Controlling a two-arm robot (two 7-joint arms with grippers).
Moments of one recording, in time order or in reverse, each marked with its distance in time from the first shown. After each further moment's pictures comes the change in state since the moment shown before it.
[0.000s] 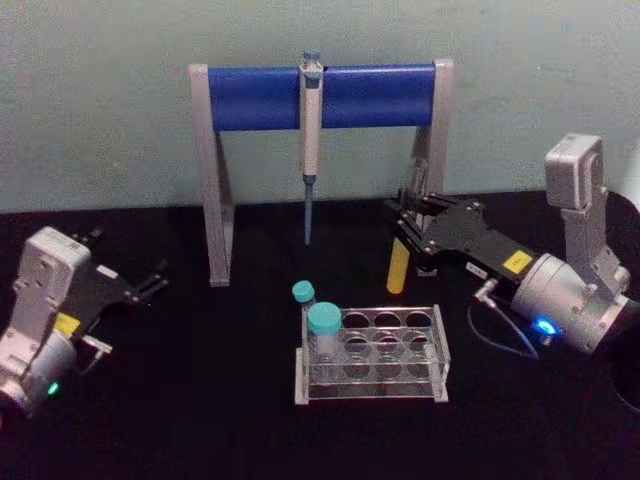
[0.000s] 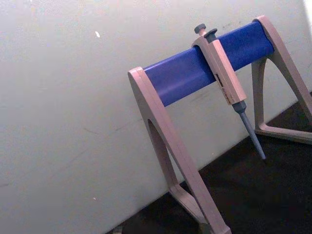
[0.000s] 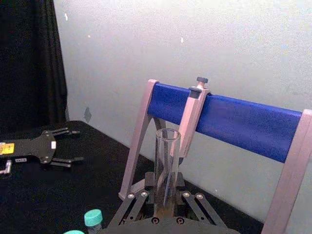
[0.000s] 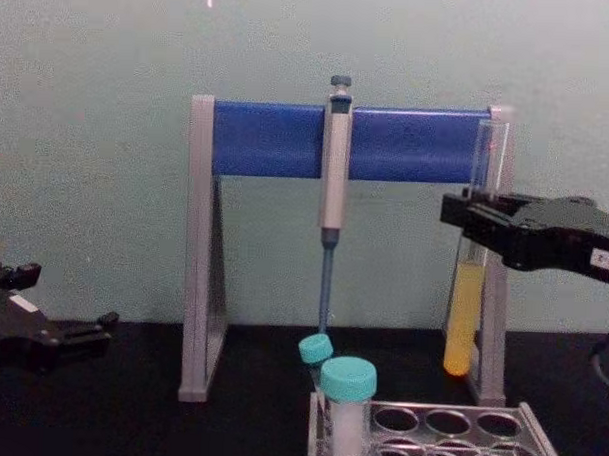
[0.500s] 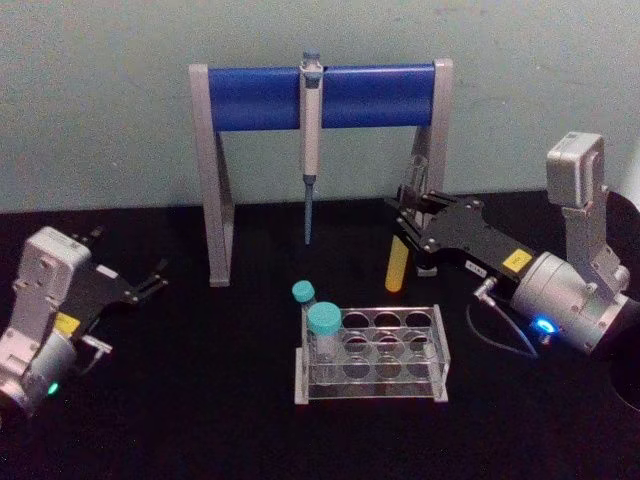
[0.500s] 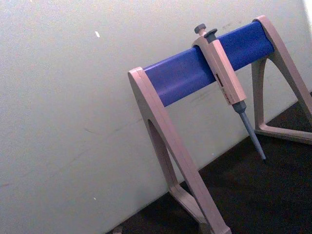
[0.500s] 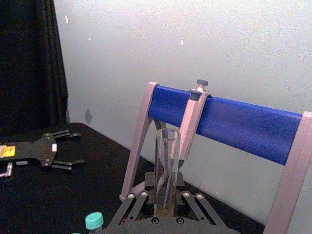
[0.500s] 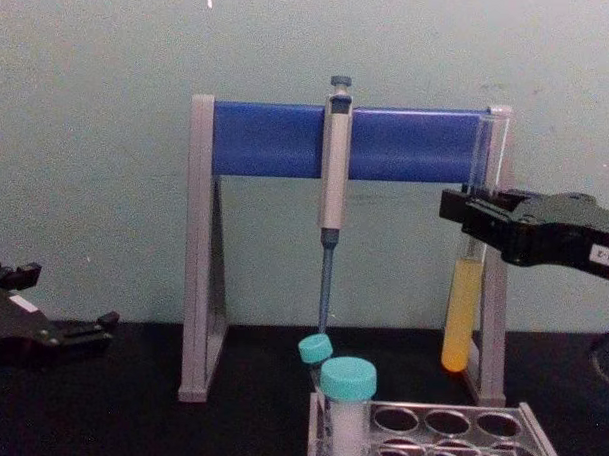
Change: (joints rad) left arm 0.000 0.000 0.000 0.000 0.000 0.000 0.000; right arm -0.001 -0.004 0.003 -0.004 0.003 0.000 0.000
